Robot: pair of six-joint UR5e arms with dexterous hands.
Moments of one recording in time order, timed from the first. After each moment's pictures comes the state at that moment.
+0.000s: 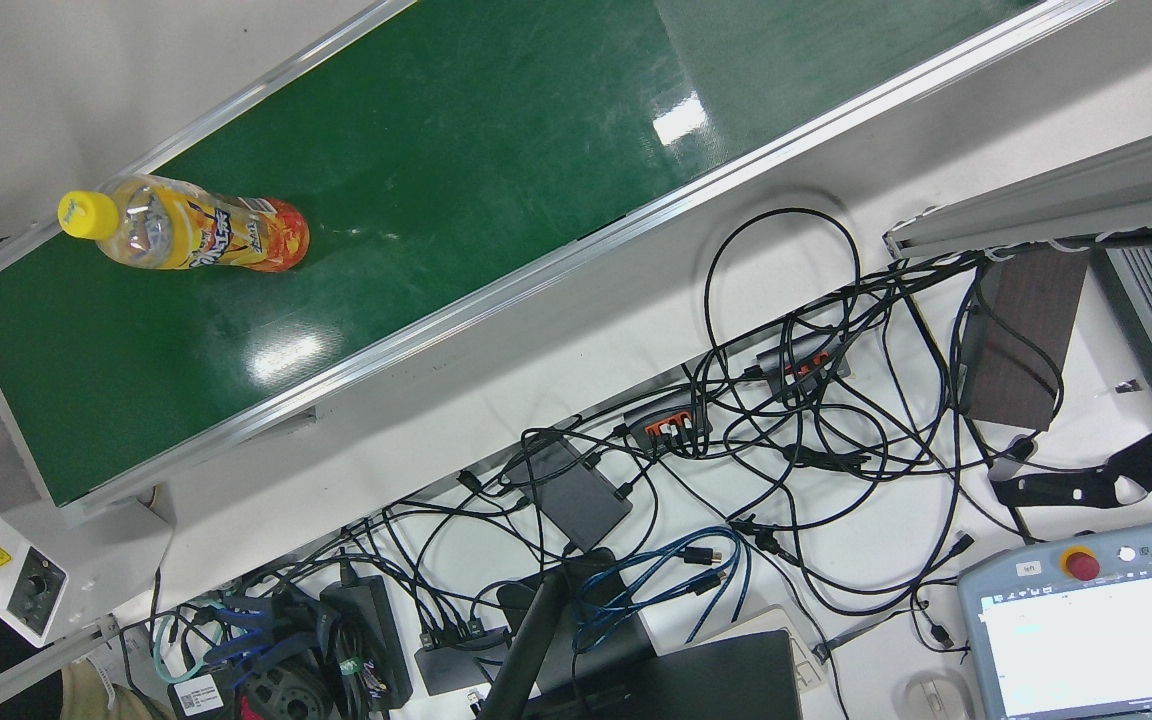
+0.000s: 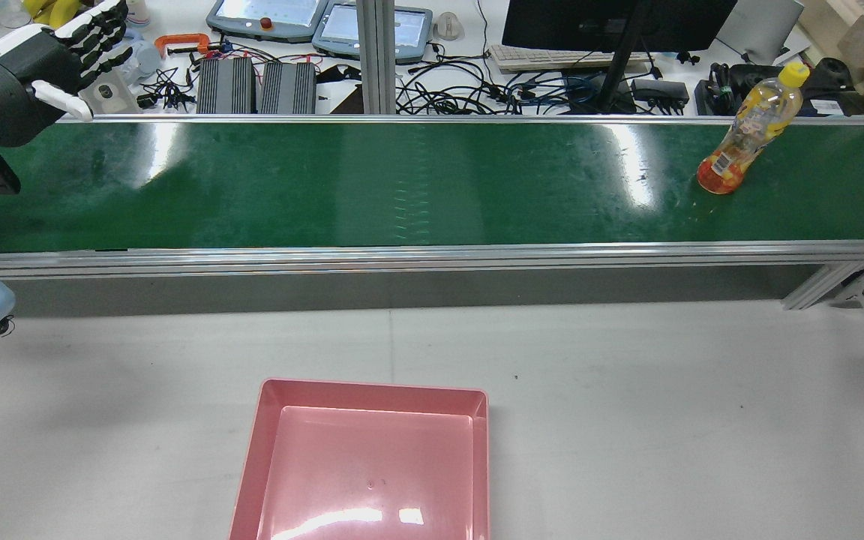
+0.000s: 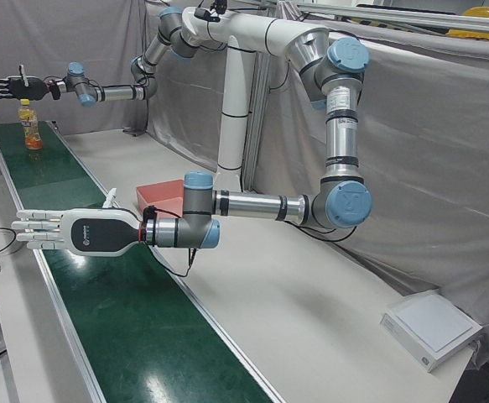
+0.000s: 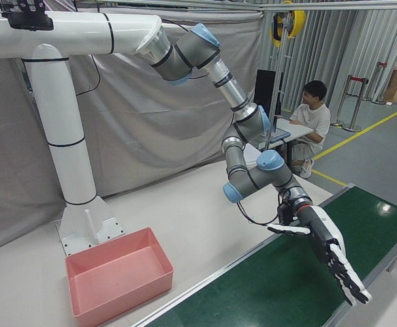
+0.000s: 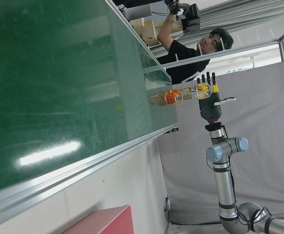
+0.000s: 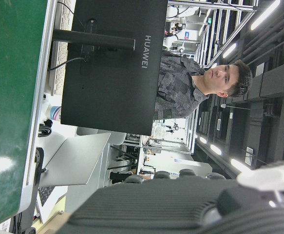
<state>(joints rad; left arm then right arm) -1.10 -2.00 -1.58 0.04 1.48 0.40 1.53 -1.45 1.53 -3.27 -1.58 -0.10</state>
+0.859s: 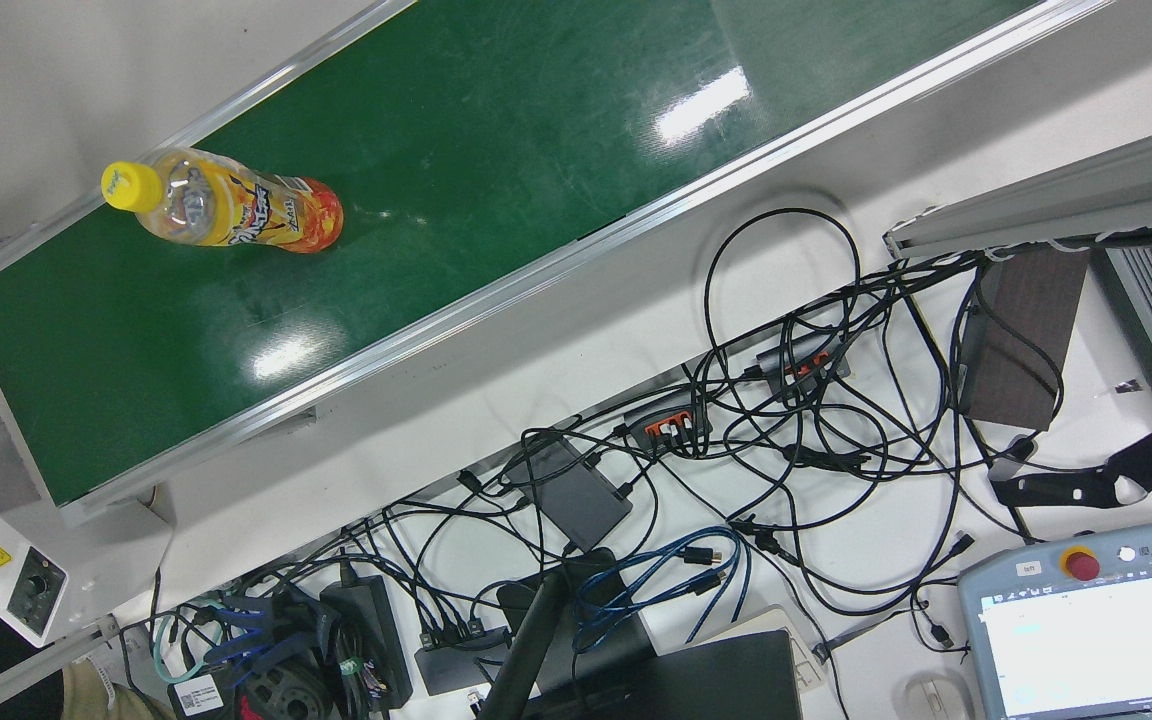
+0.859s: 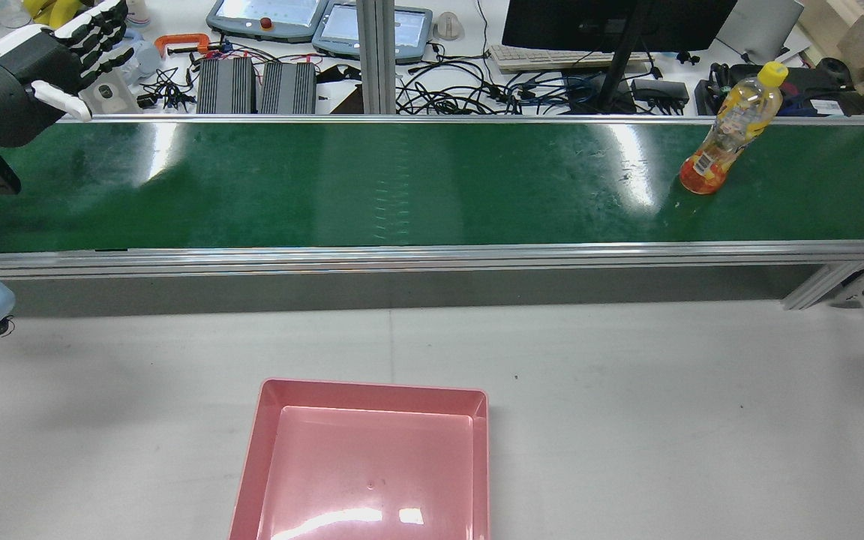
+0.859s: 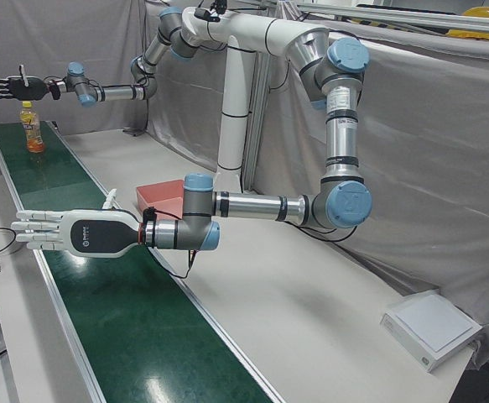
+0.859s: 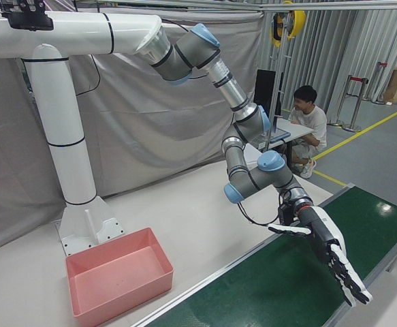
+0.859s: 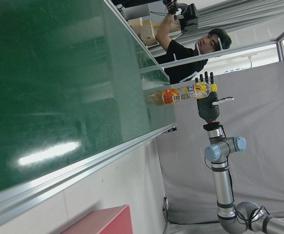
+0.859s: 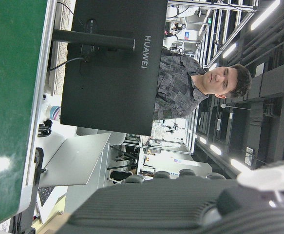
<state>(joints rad) -1.10 -2.00 -1.57 0.02 1.48 0.39 1.53 -1.45 1.53 -3.27 -1.58 -0.10</state>
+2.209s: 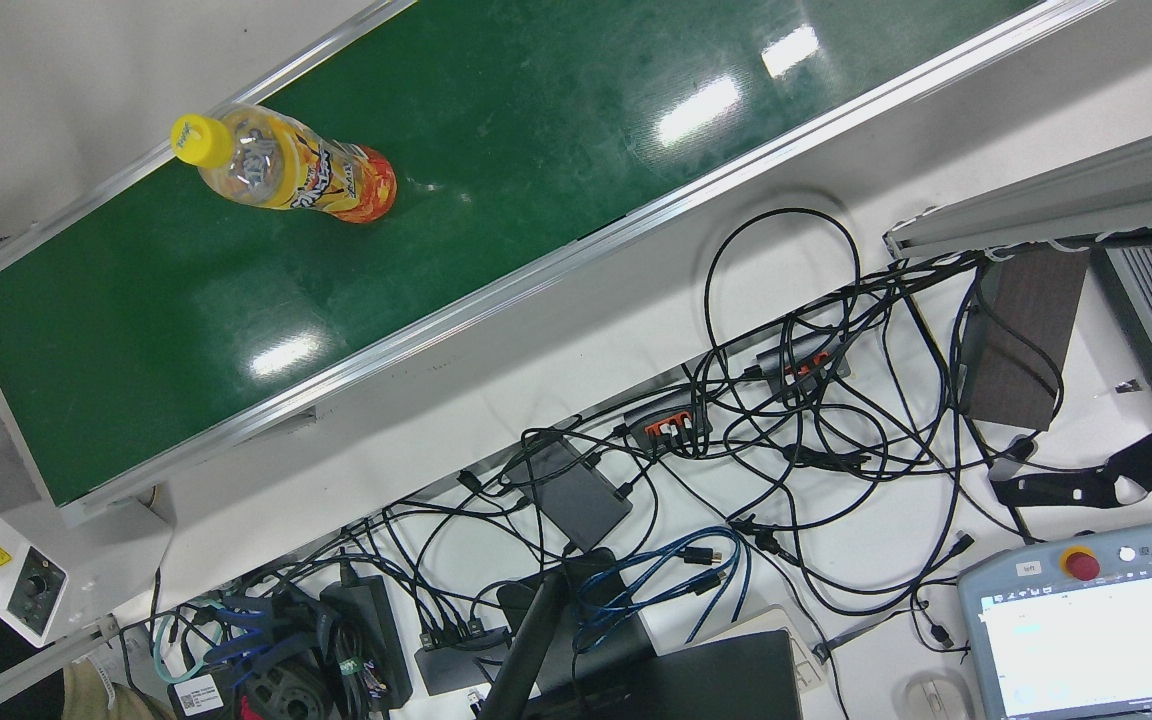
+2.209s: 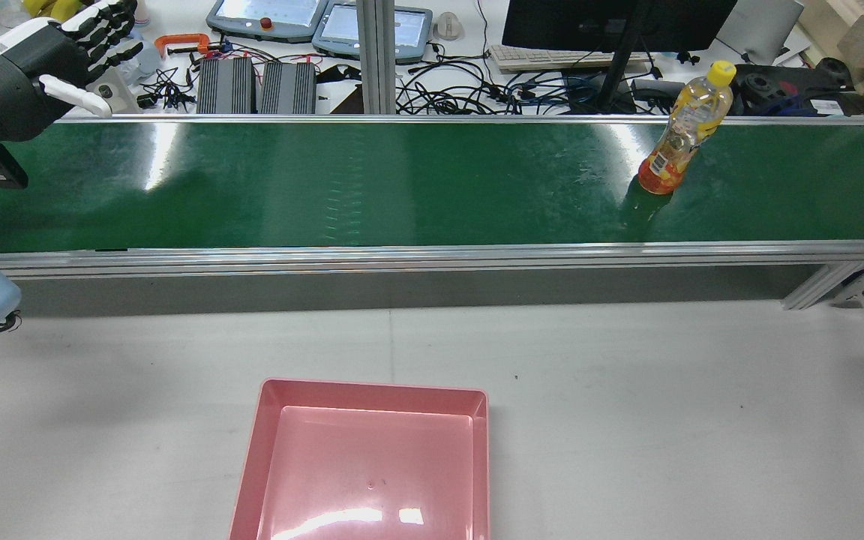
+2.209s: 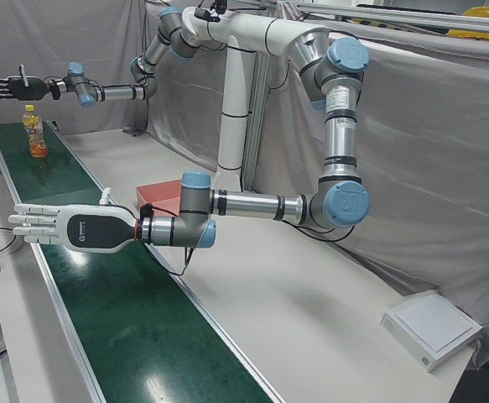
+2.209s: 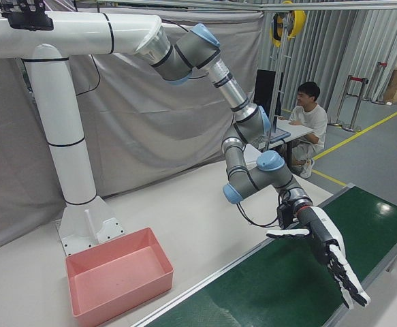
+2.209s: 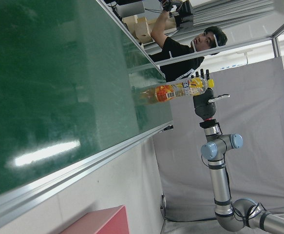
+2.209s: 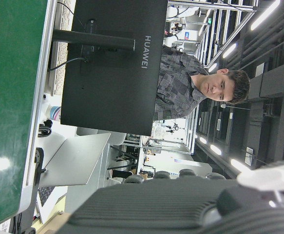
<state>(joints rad) -1.10 -2.02 -1.57 0.02 1.48 0.39 1.53 -1.45 1.53 -3.27 -1.58 -0.10</state>
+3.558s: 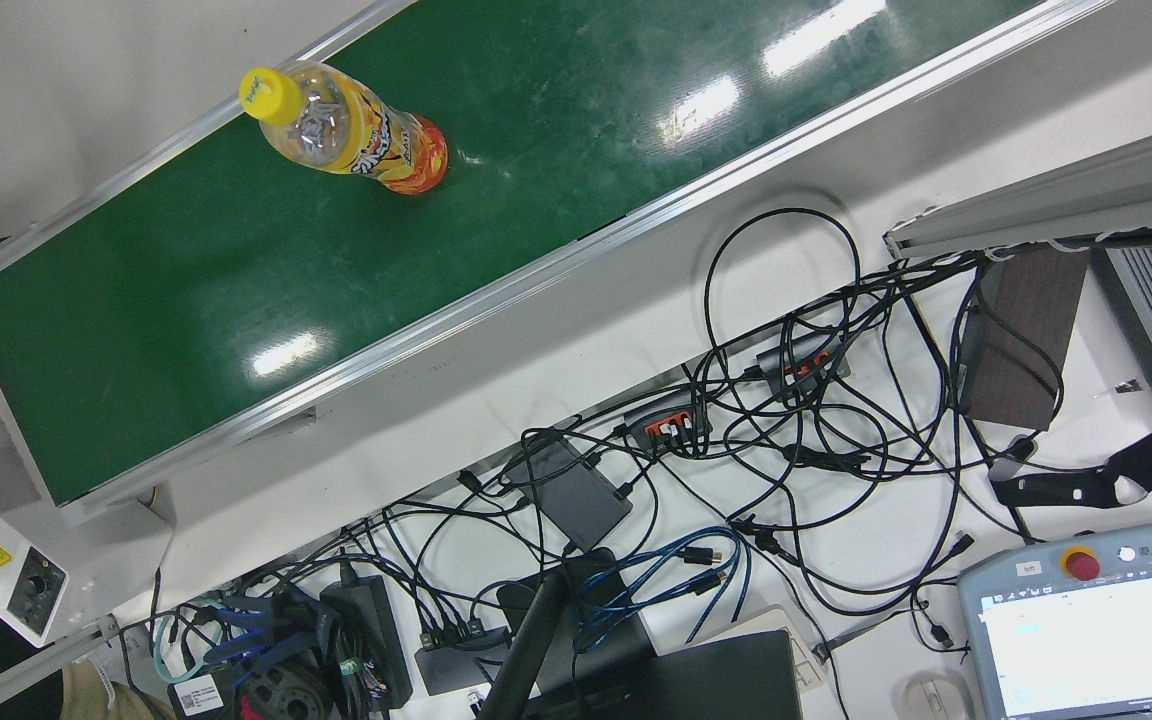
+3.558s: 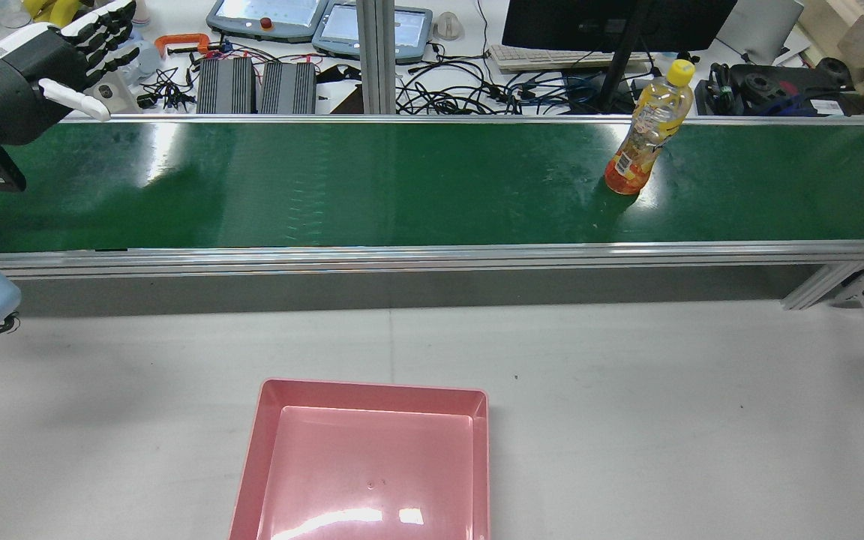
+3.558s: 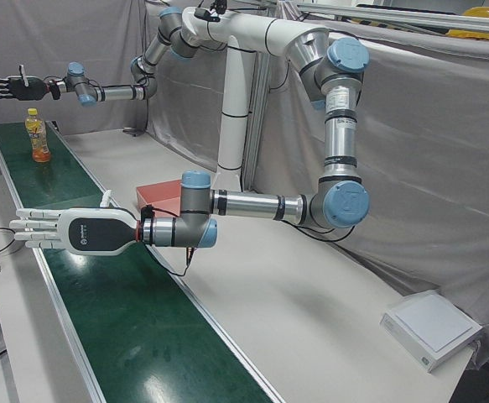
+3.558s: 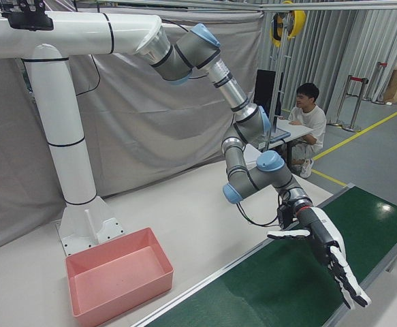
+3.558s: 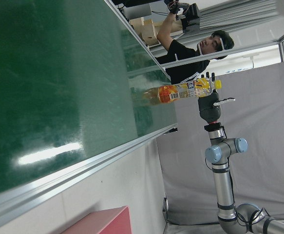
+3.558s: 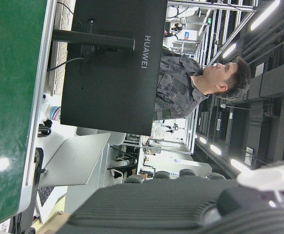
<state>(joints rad) -1.10 -2.02 -1.58 0.05 1.48 0.39 1.53 -1.45 1.53 -3.27 -1.58 -0.10</state>
